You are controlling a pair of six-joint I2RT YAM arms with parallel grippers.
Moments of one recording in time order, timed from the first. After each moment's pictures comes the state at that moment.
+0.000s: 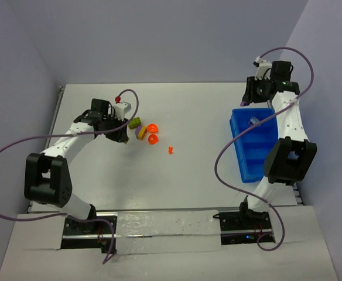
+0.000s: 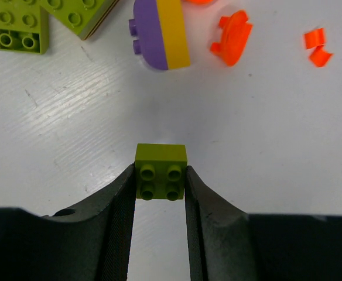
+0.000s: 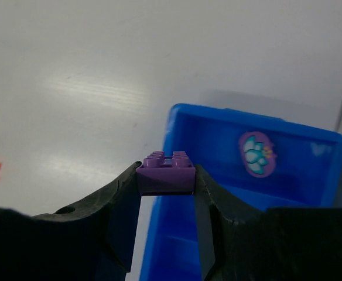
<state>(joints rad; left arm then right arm) -0.21 1.54 1.10 -0.52 0.36 0.19 -0.19 1.71 1.67 -0.77 -0.39 -0.23</state>
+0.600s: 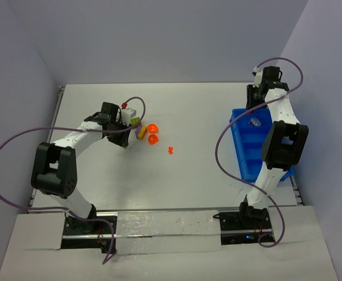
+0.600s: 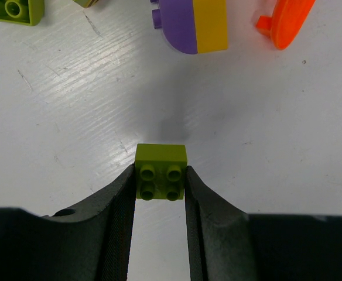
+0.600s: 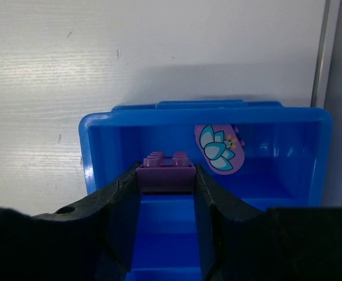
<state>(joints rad) -0.28 1.65 1.09 -0.52 0.17 0.19 -0.20 1.94 1.73 -0.74 -0.10 -0.15</state>
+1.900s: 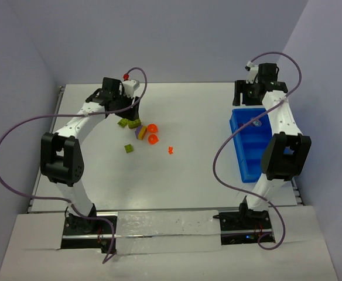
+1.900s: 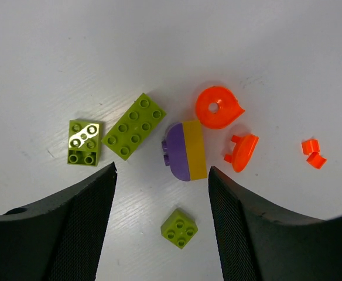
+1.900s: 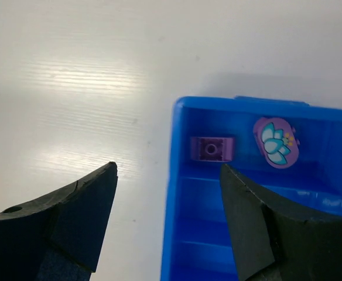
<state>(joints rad) -0.28 1.79 1.48 -0.50 0.23 0.13 -0.13 1.79 1.66 -0.76 -0.21 -0.11</state>
